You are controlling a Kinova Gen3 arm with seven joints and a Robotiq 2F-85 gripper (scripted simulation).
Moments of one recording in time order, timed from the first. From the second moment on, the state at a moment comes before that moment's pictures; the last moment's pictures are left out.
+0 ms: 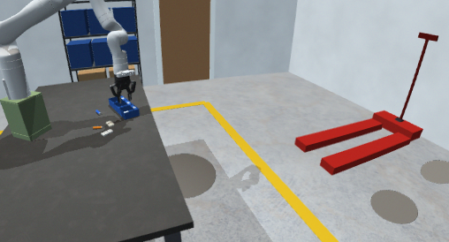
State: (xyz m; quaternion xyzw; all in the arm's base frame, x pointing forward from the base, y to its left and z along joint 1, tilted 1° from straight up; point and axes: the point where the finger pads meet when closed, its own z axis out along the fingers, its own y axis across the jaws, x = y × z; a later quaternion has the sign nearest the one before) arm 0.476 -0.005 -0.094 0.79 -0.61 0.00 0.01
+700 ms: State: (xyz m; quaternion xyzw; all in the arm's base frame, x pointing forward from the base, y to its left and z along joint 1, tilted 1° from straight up) arm 0.475 -0.006 -0.018 0.79 -0.61 0.00 0.01
